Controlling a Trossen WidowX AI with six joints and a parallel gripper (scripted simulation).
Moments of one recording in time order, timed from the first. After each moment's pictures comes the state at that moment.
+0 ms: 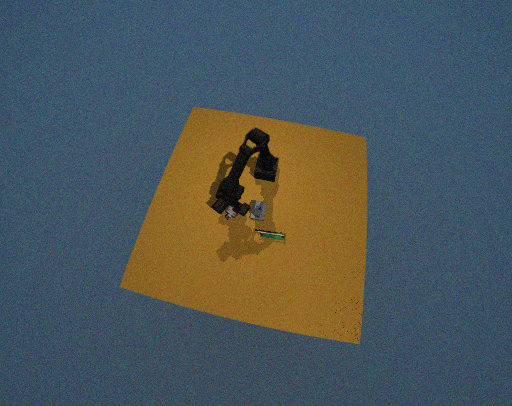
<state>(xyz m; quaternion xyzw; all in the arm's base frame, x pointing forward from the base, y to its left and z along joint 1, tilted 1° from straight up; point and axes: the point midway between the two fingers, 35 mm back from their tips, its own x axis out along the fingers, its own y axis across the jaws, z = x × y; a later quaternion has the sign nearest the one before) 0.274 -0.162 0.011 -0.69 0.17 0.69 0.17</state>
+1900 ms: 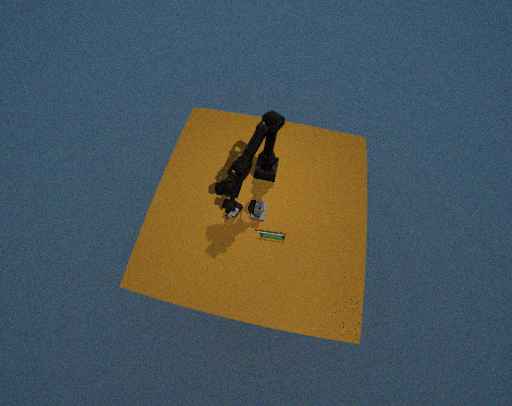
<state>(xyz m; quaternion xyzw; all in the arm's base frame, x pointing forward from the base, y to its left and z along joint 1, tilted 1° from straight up) 0.285 -0.172 0.079 -0.56 -0.29 0.44 -0.64</state>
